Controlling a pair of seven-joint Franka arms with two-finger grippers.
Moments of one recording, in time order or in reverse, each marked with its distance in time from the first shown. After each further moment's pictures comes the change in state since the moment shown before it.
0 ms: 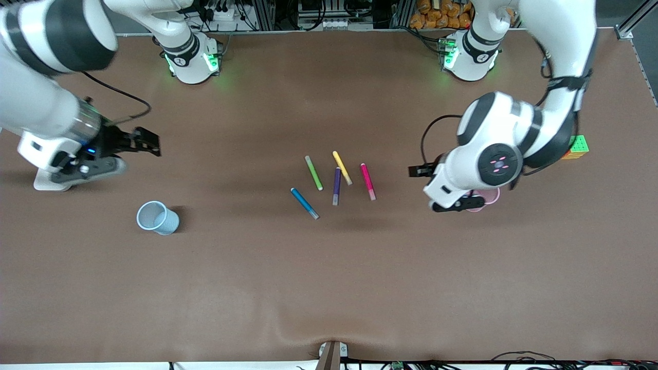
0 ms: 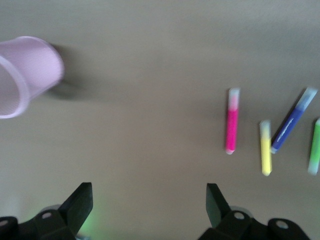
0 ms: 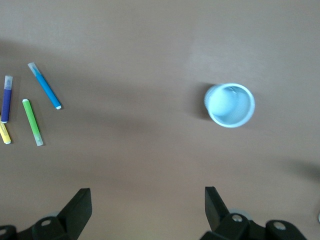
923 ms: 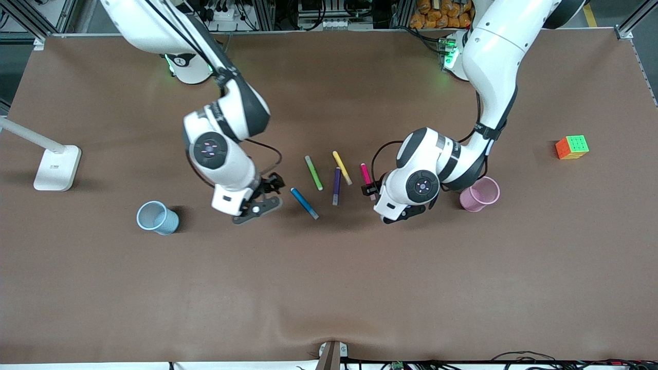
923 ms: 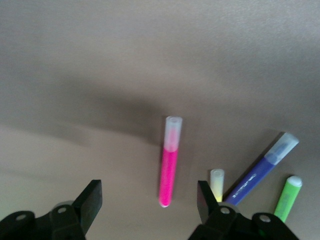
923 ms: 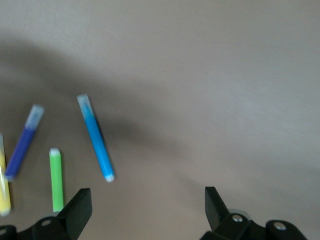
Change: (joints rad) left arm -0.113 0.232 -0.001 0.000 -0.101 0.301 -0.182; right arm 0.342 0.418 0.004 -0.003 0.003 0.559 0.139
